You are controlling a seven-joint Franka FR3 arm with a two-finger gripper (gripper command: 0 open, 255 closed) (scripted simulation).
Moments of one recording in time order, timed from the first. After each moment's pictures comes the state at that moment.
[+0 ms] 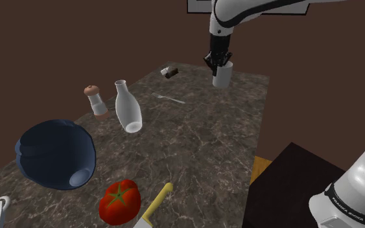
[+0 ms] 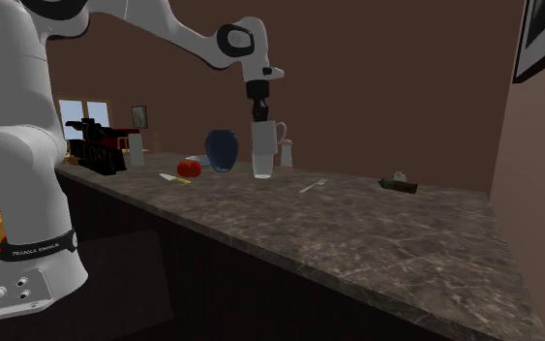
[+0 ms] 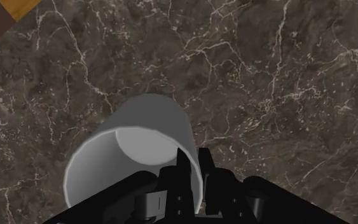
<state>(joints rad) -0.04 0.03 0.09 -1.81 -0.05 1.90 0.30</state>
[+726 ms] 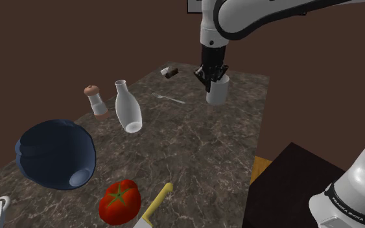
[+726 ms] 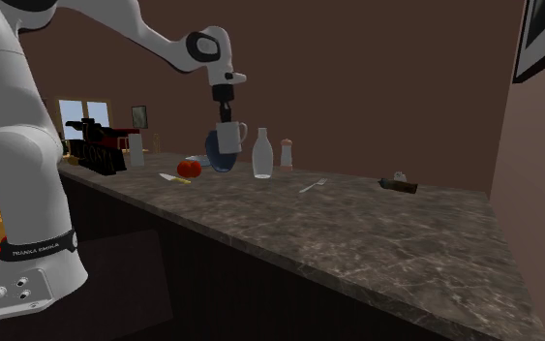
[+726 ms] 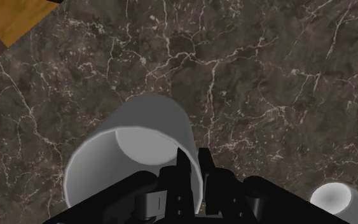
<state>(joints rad) 0.07 -0.15 0.21 -2.01 -0.03 1.92 0.52</state>
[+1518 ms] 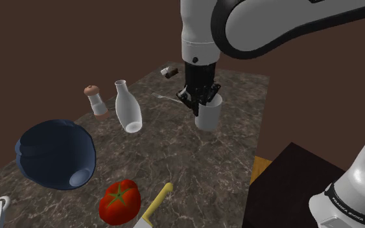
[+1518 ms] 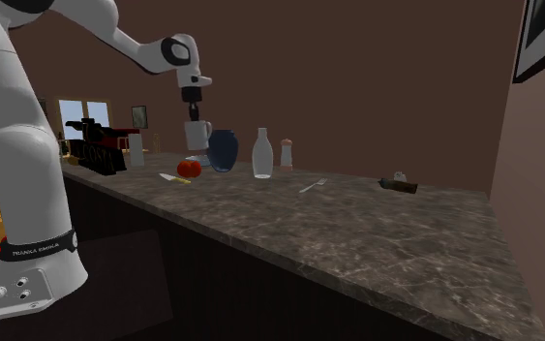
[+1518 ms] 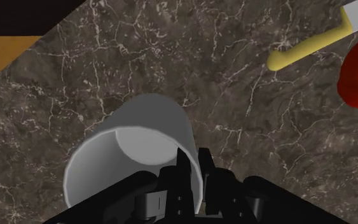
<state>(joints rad) 0.20 -0.21 0.38 -2.04 0.00 1.88 0.80</state>
